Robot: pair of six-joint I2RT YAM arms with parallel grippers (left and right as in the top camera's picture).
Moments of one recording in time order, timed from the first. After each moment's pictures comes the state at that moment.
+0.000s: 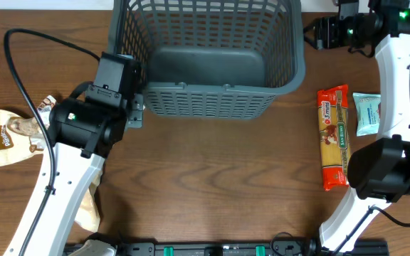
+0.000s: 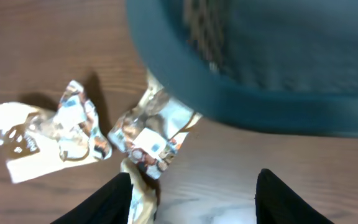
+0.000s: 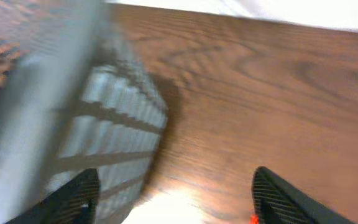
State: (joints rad) left arm -0.32 1.32 1.45 -1.17 -0.35 -0.21; right arm -0.14 2.02 2.10 -1.06 -0.39 -0.18
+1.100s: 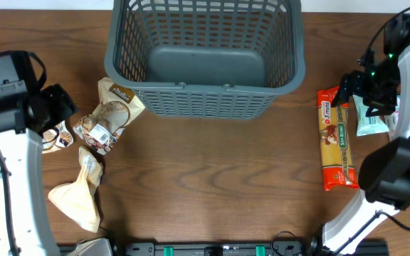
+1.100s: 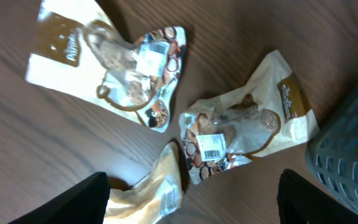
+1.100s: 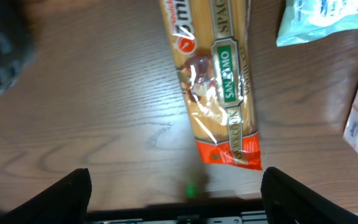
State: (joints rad) left arm 0.26 1.38 1.40 -1.12 -0.12 -0.35; right arm -0.27 1.98 2.00 -1.69 -0.09 0.01
